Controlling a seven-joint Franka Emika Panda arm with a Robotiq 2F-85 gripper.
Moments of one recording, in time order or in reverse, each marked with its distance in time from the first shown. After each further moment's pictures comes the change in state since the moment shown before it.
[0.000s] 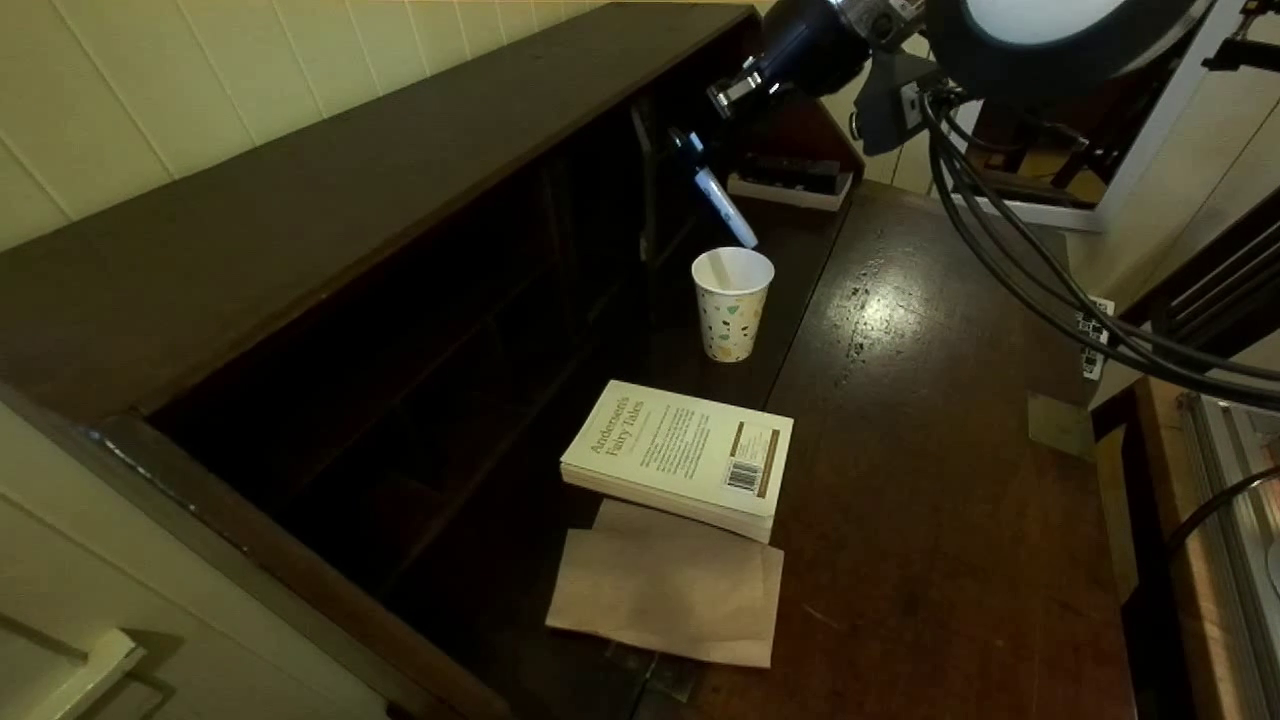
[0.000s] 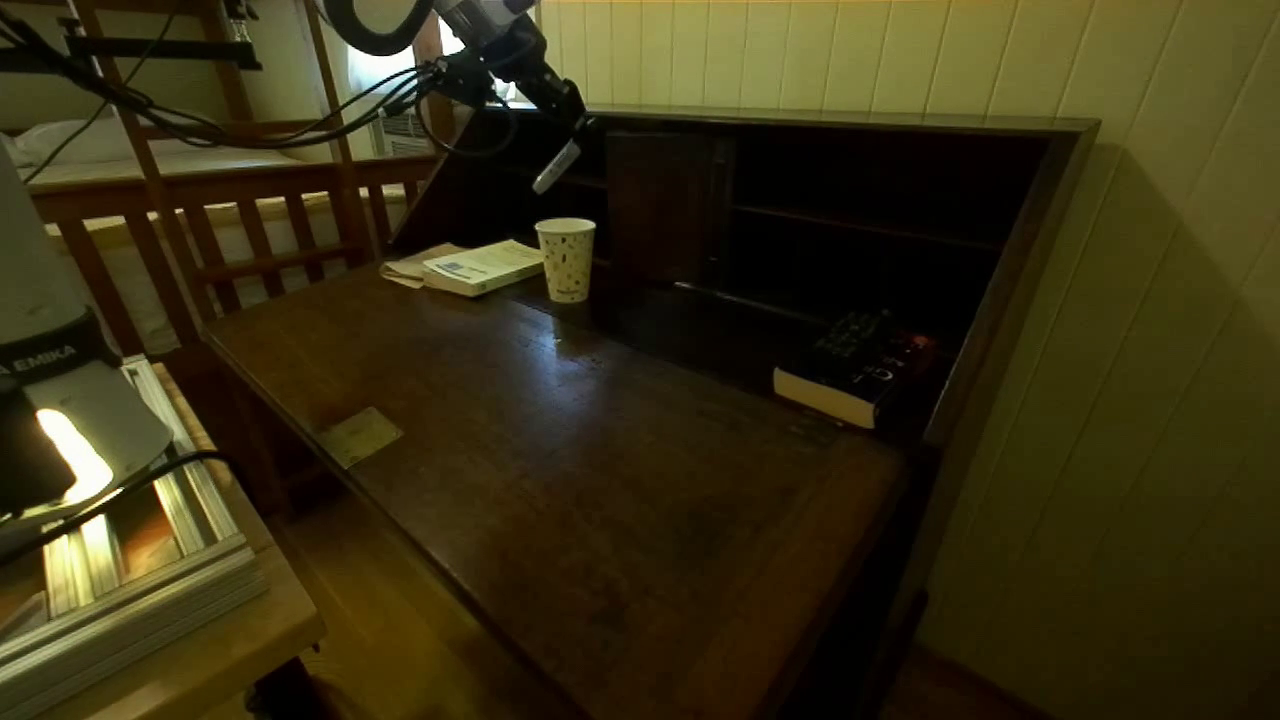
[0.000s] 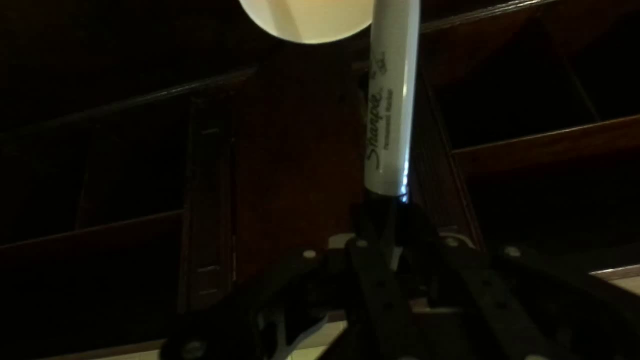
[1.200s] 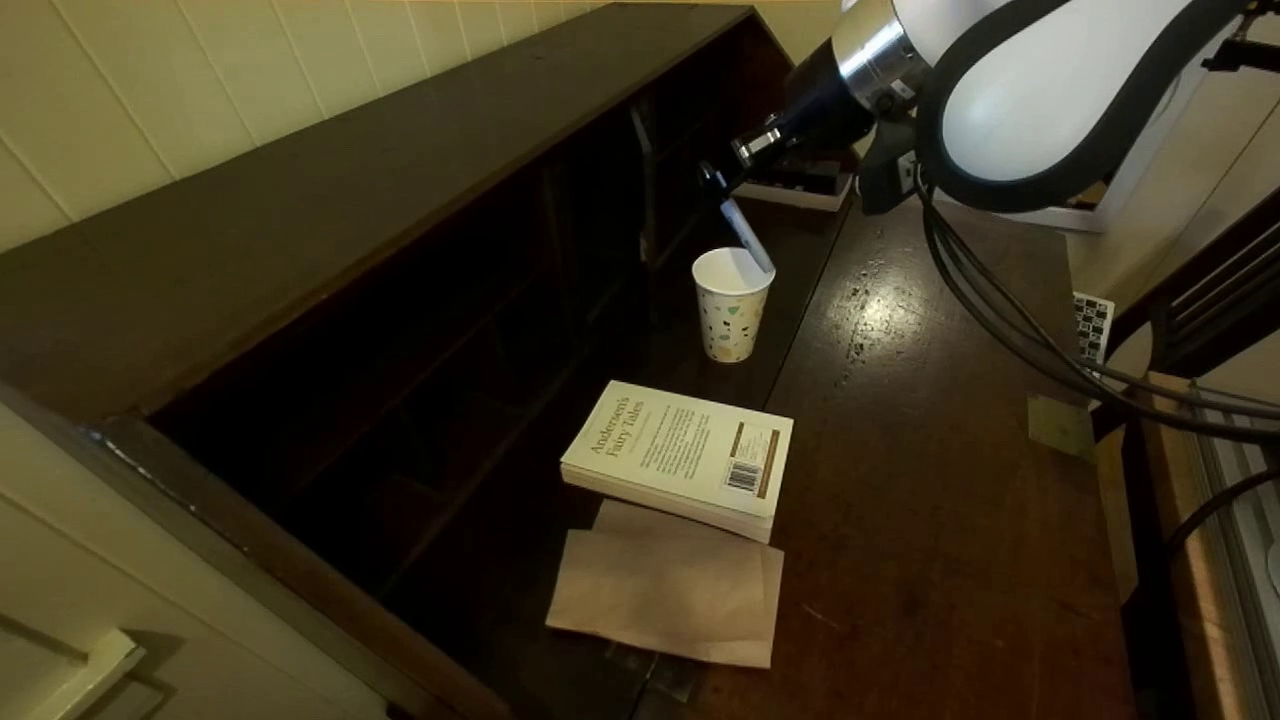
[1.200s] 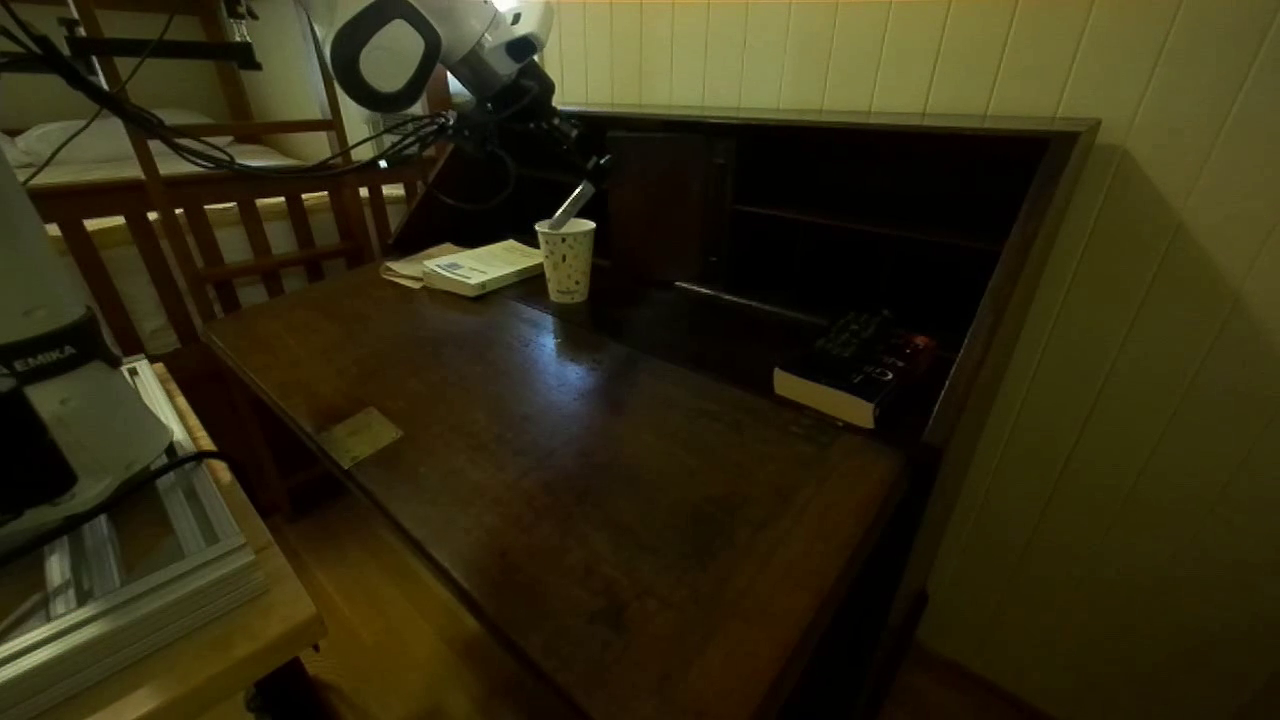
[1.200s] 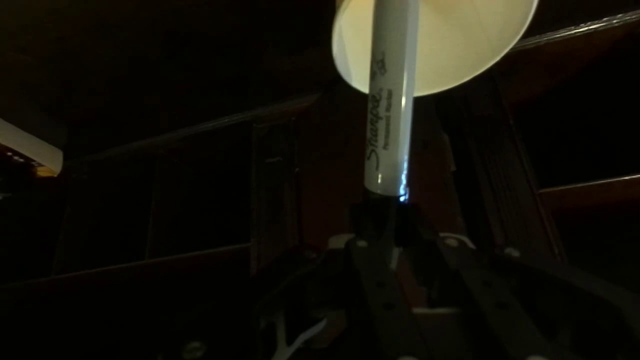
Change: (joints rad) arm -0.057 0.111 0.000 -0.055 -0.064 0.193 0.069
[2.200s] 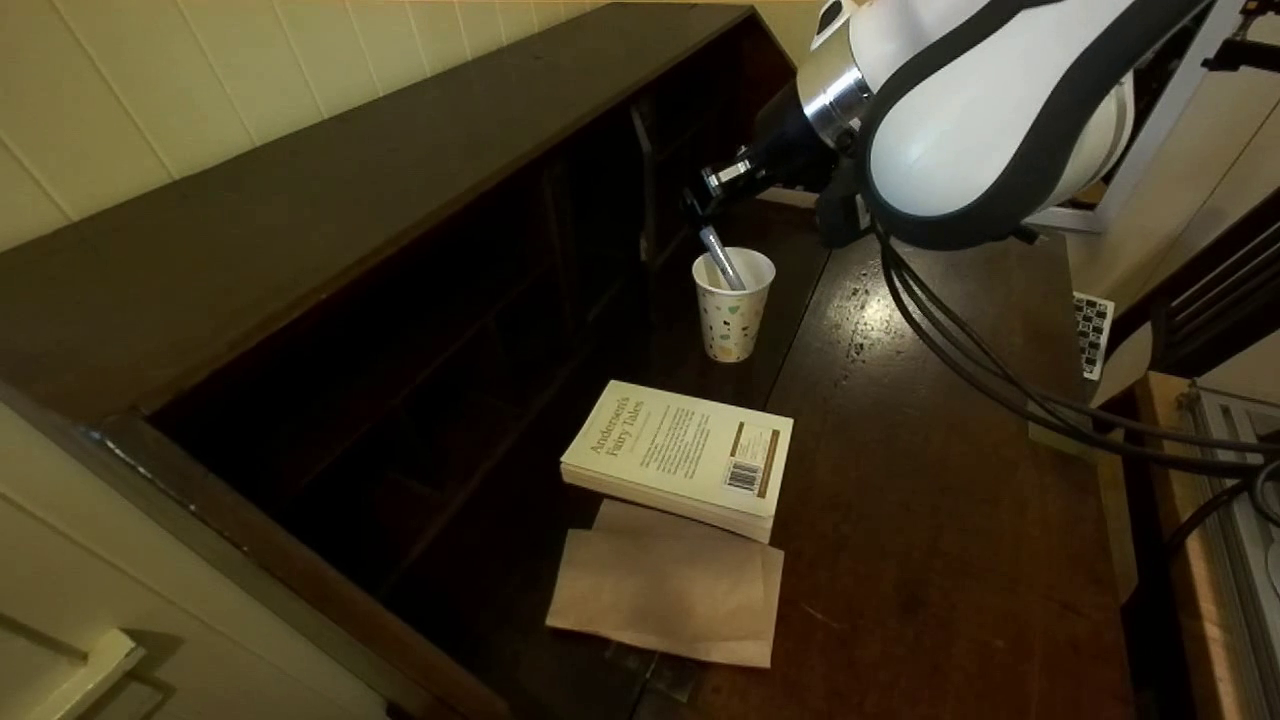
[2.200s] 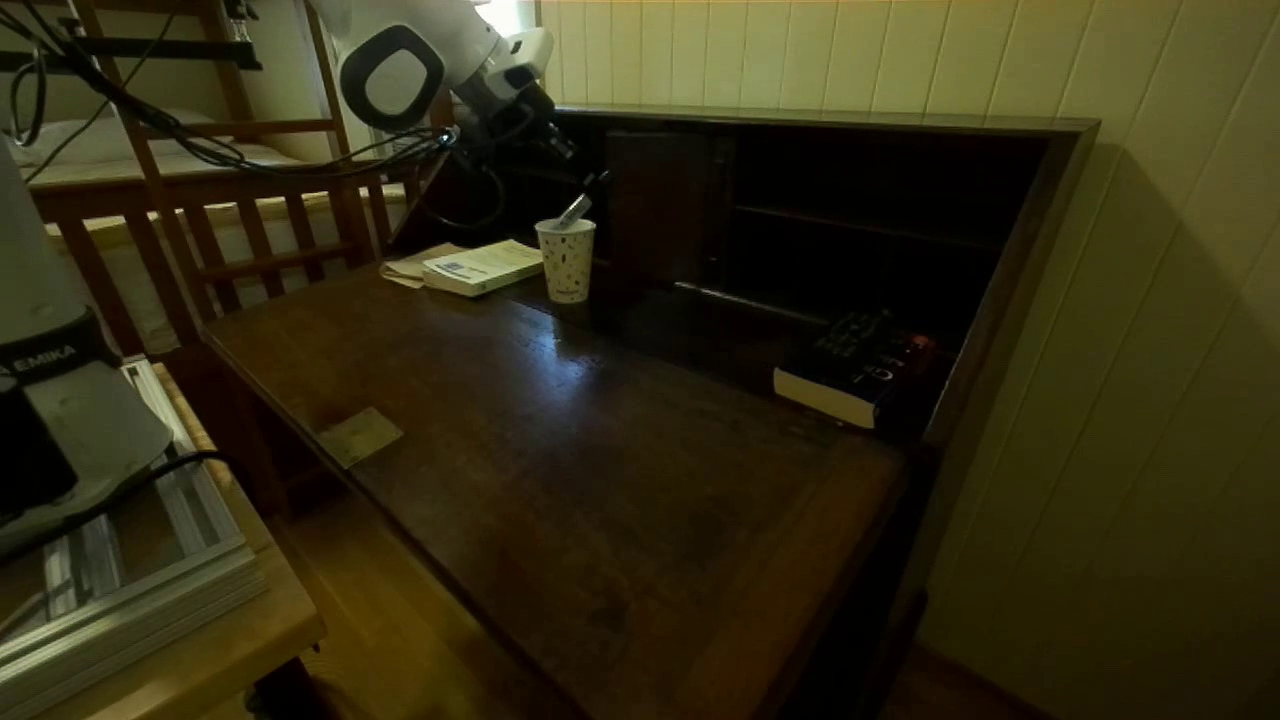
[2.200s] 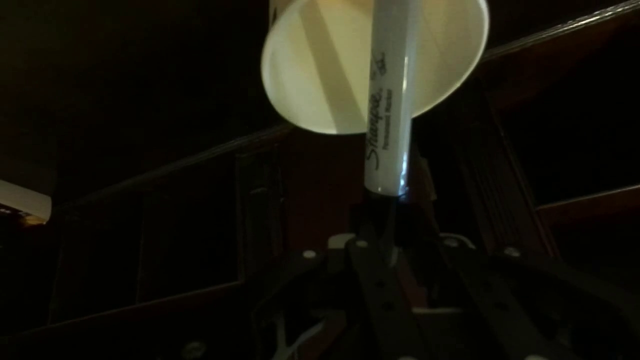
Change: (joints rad) arm 0.091 0.094 -0.001 0.060 0.191 0.035 -0.017
